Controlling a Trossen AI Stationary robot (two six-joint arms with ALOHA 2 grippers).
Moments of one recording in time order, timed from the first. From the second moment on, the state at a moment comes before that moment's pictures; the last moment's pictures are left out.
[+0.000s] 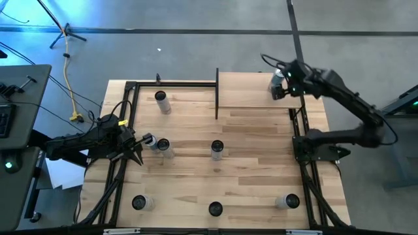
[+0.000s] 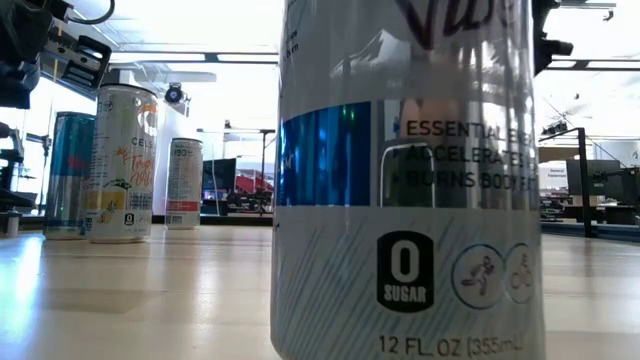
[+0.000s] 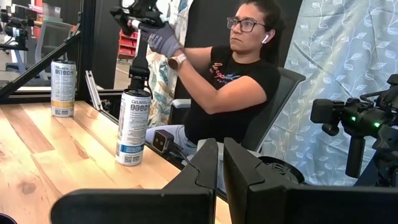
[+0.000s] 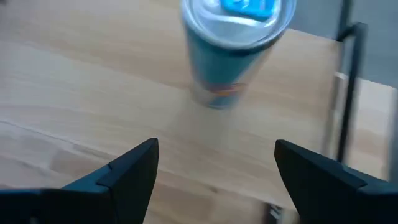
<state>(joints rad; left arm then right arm) 0.22 0.00 0.03 0.12 1.09 -0.33 -0.66 1.06 1.25 -1.22 0.31 0.56</state>
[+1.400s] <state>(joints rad) 0.22 0.00 0.03 0.12 1.09 -0.33 -0.64 0.99 0.89 -0.56 0.64 0.47</state>
